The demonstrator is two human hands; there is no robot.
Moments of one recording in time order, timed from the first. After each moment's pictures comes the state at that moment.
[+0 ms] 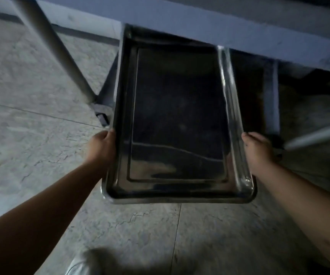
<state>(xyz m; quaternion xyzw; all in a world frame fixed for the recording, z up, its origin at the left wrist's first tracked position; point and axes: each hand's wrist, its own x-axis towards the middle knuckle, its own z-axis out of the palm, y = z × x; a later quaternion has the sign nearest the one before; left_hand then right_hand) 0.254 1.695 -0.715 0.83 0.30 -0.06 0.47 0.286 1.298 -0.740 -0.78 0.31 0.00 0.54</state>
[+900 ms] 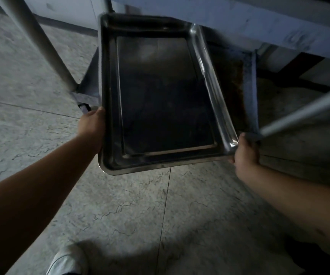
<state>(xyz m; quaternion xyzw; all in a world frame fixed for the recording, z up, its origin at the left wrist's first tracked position) 0.277 1.676 -0.710 0.75 0.35 -0.06 0.56 0.237 1.287 -0.741 -0.70 0.45 -0.03 0.55</state>
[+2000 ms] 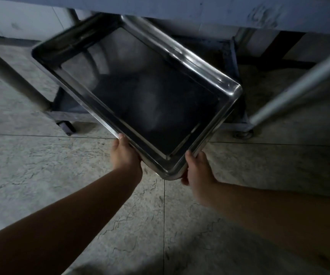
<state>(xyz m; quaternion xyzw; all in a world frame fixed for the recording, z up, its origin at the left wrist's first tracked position) 0.239 1.550 -0.732 0.51 0.39 -0.06 0.77 0.180 1.385 -0.726 -0.68 0.33 0.15 0.64</state>
